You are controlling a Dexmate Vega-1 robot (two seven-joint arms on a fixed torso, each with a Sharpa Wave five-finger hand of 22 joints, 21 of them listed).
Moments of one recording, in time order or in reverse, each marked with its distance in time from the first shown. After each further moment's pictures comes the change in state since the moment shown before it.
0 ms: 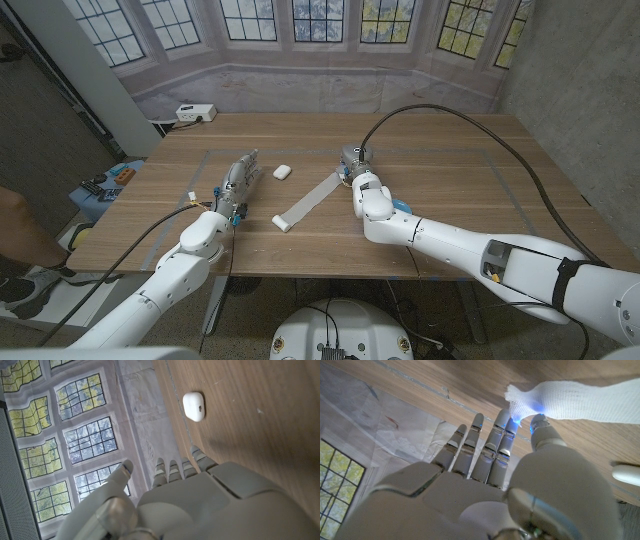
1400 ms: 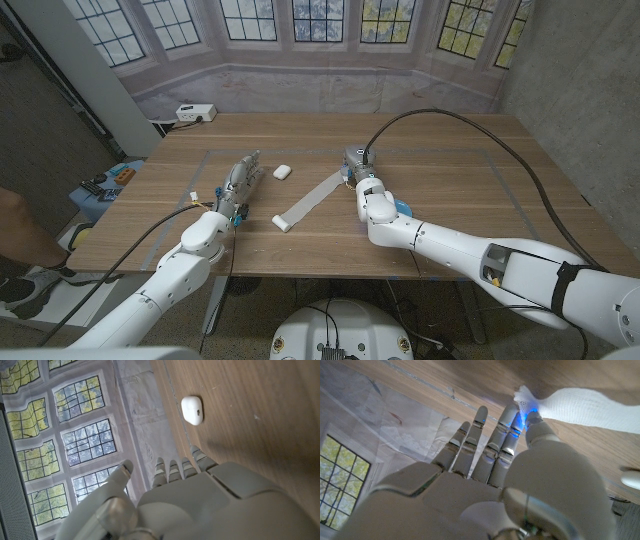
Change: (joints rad) left arm -0.004 0.000 0.007 0.001 -0.001 0.010 -0.004; left_hand 0.004 -0.004 0.000 0.000 0.000 0.004 -0.004 0.000 0.000 0.000 0.000 0.000 0.000 0.000 0.000 0.000 0.000 -0.002 0.002 -0.006 0.000; right arm -0.025 0.010 0.026 0.066 -0.001 0.055 -0.111; right_hand 0.103 0.034 -0.028 0.000 0.000 0.140 -0.036 0.019 0.009 0.120 -0.038 0.074 0.040 0.126 -0.026 0.058 0.028 0.072 -0.043 0.007 0.000
